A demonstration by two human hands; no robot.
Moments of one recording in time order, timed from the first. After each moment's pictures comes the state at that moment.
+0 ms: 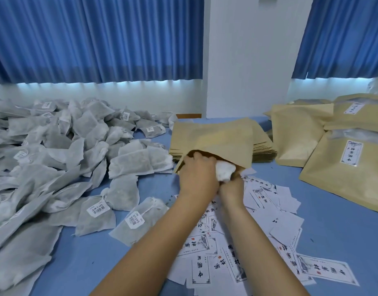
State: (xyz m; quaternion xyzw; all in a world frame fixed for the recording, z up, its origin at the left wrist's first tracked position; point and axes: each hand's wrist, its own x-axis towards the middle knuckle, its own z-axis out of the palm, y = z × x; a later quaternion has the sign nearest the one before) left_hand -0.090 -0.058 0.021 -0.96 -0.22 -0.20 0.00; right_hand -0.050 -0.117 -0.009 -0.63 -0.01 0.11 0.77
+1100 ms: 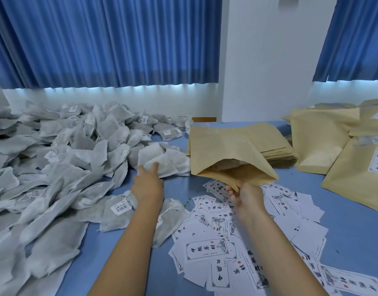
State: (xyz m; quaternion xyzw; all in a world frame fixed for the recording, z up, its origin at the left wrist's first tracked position) left_hand -0.139 0.091 -0.039 -0.85 -0.50 -0.16 -0.05; right_hand -0.056 -0.116 -0.004 -0.53 0.08 0.23 0.81
